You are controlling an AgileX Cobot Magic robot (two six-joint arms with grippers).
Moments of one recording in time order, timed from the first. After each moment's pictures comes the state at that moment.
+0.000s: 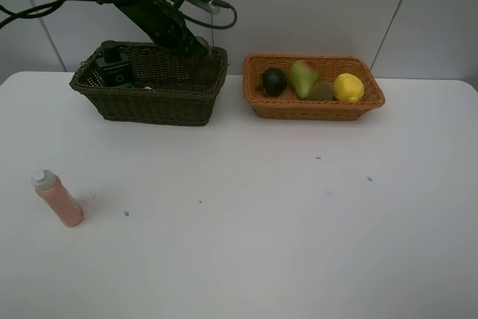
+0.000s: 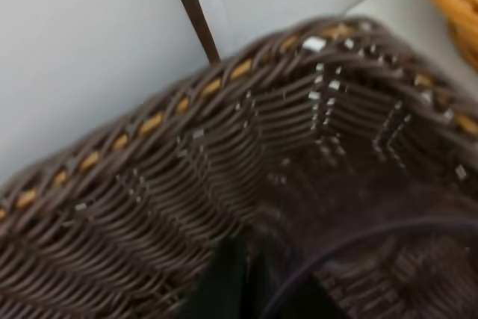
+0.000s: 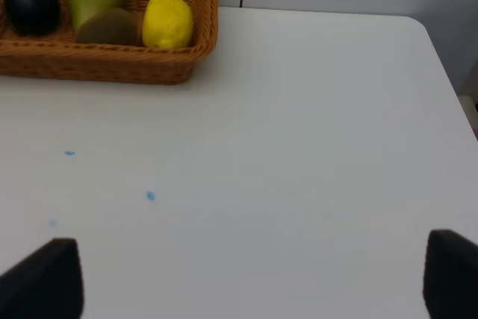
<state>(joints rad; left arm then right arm) -0.32 2.30 -1.82 -0.16 0.50 0.48 -0.01 0.00 -0.52 -0.14 1.06 0.01</state>
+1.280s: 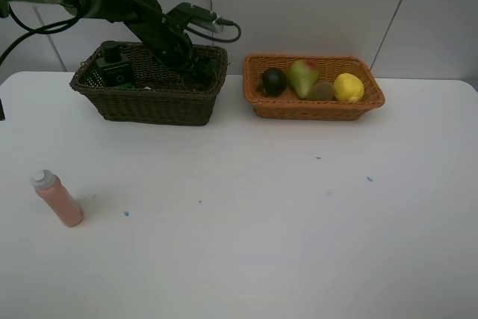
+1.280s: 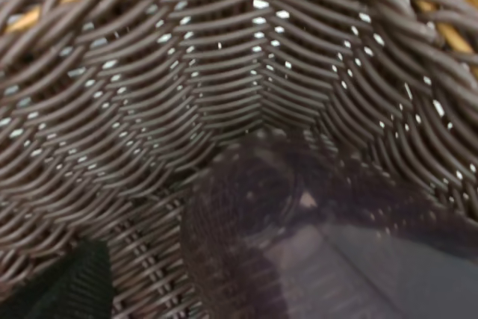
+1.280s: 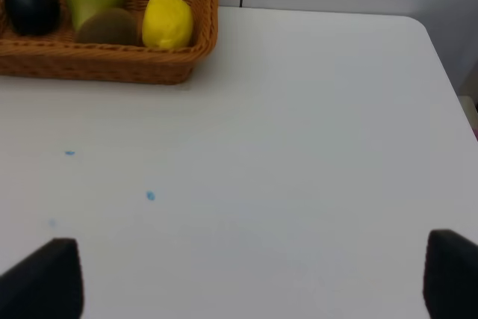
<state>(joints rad) -0.33 2.35 -1.83 -0.22 0.57 0.45 -0.01 0.00 -0.52 -0.14 1.06 0.01</state>
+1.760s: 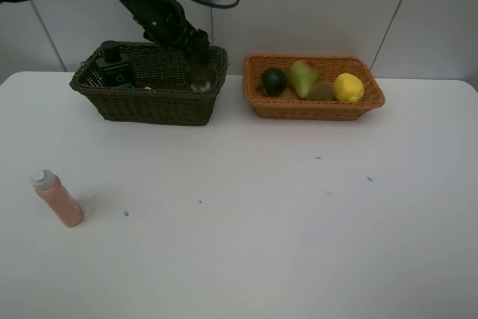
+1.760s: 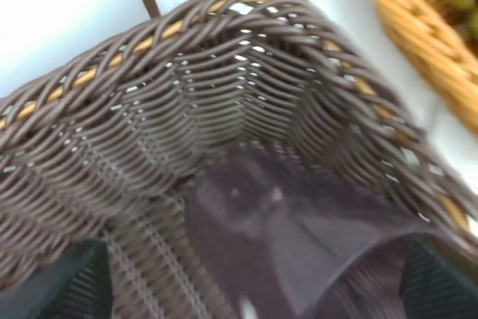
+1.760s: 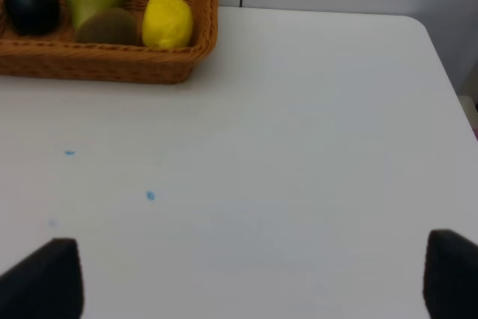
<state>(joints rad) -0.33 2.21 -1.83 -0.22 0.71 0.45 -0.01 0.00 -0.52 -0.14 1.06 0.01</state>
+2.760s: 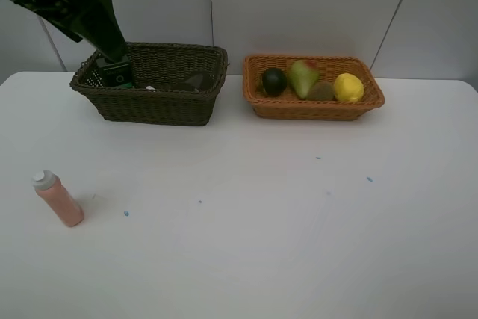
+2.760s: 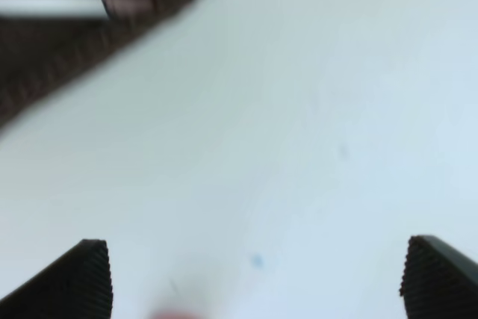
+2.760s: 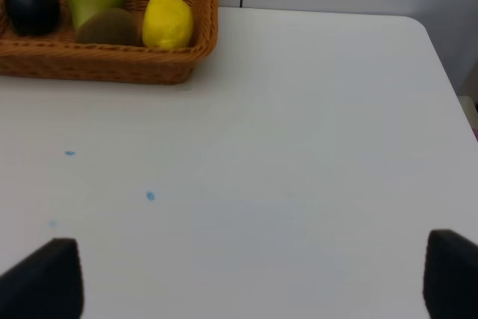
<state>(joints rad) -0.33 1.48 -1.37 -0.20 1.21 0.41 -0.01 0.00 -0.52 -0.14 1.06 0.01</state>
